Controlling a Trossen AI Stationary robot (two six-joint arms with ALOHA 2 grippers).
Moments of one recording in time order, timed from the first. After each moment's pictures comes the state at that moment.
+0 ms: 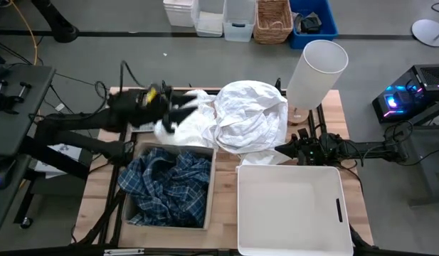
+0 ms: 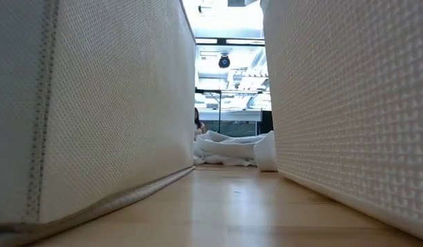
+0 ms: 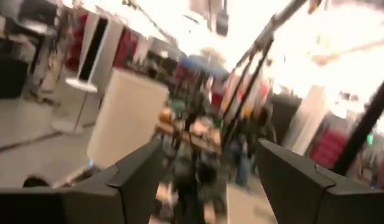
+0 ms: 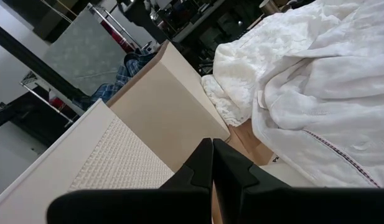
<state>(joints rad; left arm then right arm) 0.11 1.04 1.00 0.23 -0.12 -0.38 0.01 0.12 0.01 0.03 0.05 0.72</state>
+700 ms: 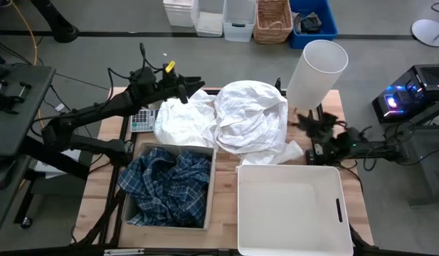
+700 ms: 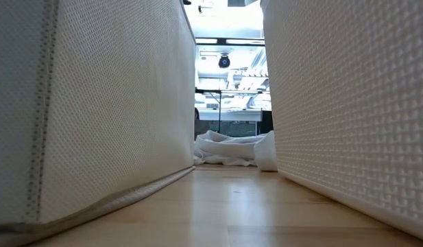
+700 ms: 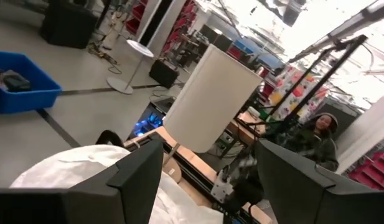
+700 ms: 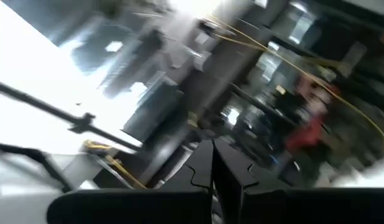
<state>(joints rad) 0.50 1.17 1.00 0.16 0.11 -0.55 0.00 0.17 0.05 0.72 0.41 0.78</state>
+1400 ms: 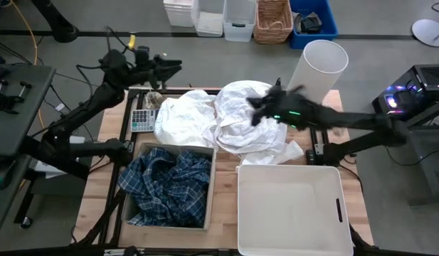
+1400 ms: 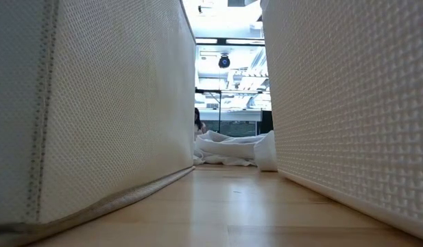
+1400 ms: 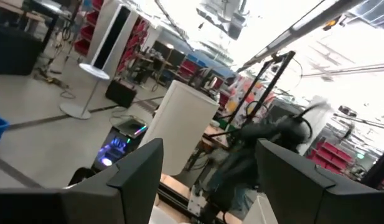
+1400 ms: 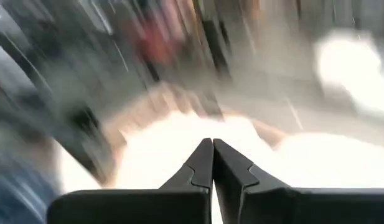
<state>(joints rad) 0.87 1.07 1.00 0.25 0.64 -0.60 -0.15 1.20 1.08 -0.17 0.44 0.46</state>
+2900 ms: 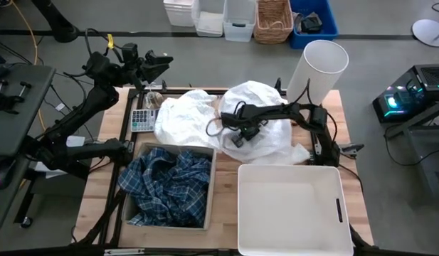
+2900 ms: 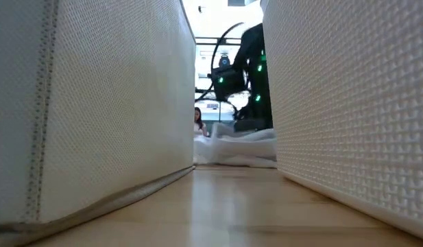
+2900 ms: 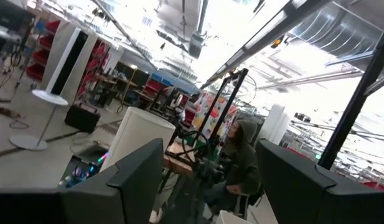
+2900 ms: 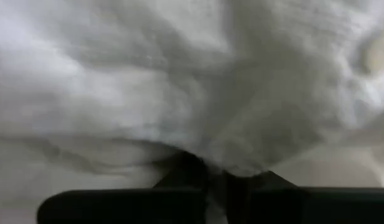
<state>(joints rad) 0.90 1.01 1.00 0.42 0.75 -0.73 -0.27 2.10 1.51 -1.12 0.15 0.61</state>
